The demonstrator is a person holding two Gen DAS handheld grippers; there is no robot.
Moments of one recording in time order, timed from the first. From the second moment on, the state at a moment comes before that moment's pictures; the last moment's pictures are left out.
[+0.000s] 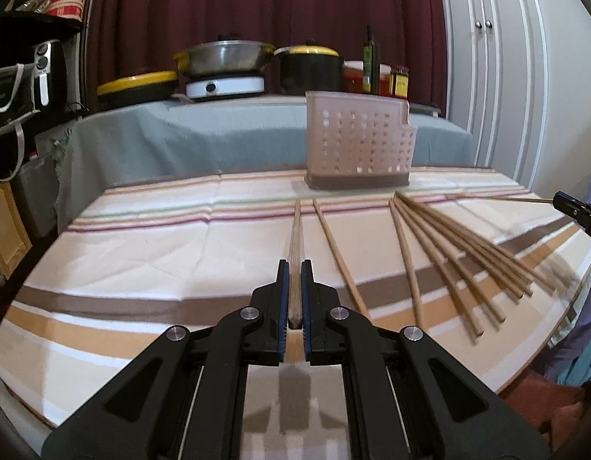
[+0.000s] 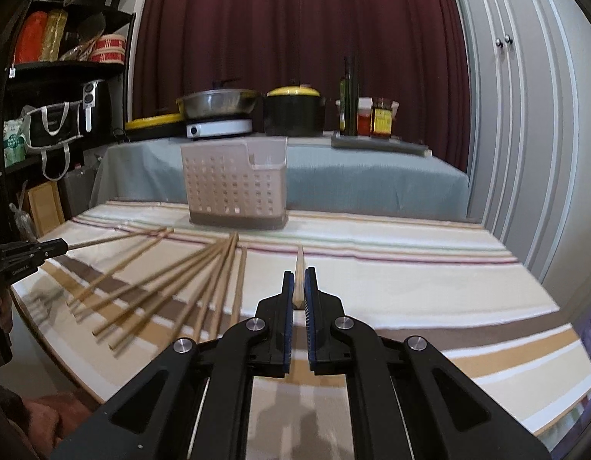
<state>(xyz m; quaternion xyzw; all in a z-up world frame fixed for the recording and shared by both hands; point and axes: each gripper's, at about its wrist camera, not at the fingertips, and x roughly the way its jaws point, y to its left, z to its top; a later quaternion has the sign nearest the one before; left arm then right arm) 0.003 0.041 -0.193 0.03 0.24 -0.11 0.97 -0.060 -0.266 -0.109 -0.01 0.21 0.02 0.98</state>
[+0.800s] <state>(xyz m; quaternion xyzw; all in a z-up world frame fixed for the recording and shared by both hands) 0.036 0.046 -0.079 0.01 0.21 -0.07 0.98 -0.003 -0.260 -0.018 -0.02 0.18 0.01 0.98</state>
